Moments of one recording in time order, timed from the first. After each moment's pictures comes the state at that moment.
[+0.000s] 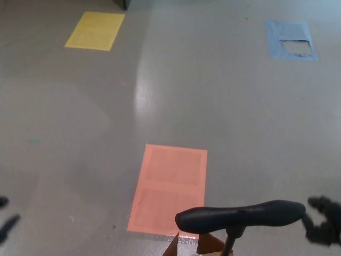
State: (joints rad) left_arm -0.44 0.63 -0.02 1.15 0.18 -0.11 -0.13; right_arm -0.57 -0.39 0.12 1.23 -0.27 0.00 0.06
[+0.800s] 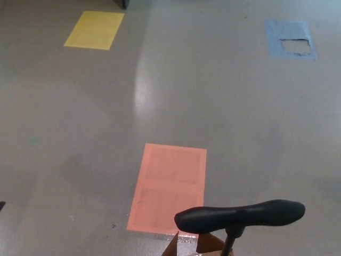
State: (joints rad) left_arm -0.50 0.68 -0.02 1.24 0.18 -0.15 -0.17; right_arm -0.62 -0.42 -0.25 1.04 -0.13 -0.23 -0.12
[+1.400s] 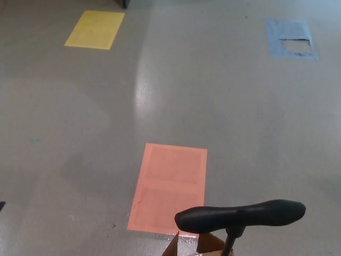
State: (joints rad) left_arm -0.50 0.68 -0.02 1.24 0.18 -0.15 -0.17; right_arm -0.52 -0.42 -0.33 0.46 -0.11 -0.23 -0.12
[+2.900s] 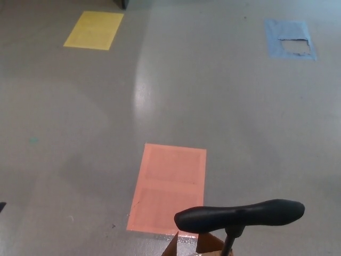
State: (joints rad) left_arm -0.50 0.68 -0.03 1.24 0.18 -0.15 -0.18; right_arm -0.79 -0.74 -0.07 -0.78 -0.03 0.22 0.14
